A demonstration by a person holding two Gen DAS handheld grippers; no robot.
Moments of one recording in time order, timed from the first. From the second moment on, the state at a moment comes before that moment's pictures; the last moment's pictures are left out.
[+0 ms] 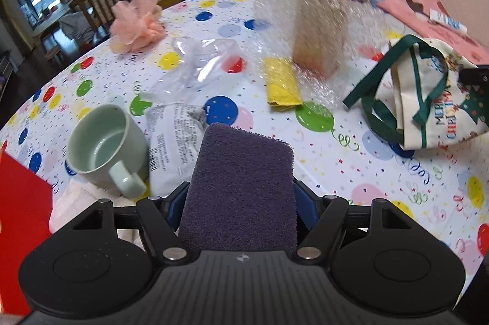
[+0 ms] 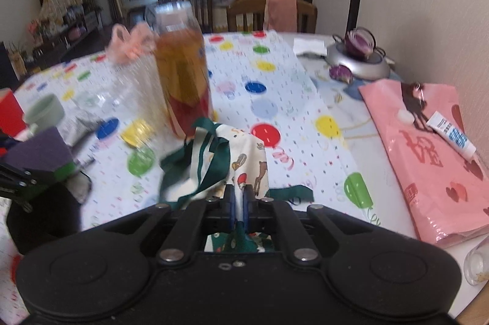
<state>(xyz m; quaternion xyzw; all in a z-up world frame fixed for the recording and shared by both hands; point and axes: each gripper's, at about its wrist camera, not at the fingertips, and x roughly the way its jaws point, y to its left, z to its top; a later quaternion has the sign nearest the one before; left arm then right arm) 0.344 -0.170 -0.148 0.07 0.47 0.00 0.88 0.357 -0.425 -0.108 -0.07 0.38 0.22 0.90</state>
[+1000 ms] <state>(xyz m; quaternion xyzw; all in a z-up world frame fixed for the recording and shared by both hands) 0.256 -0.050 -0.033 -0.06 0.40 0.01 0.92 0.283 -0.298 0.030 -0.04 0.31 0.34 0.89</state>
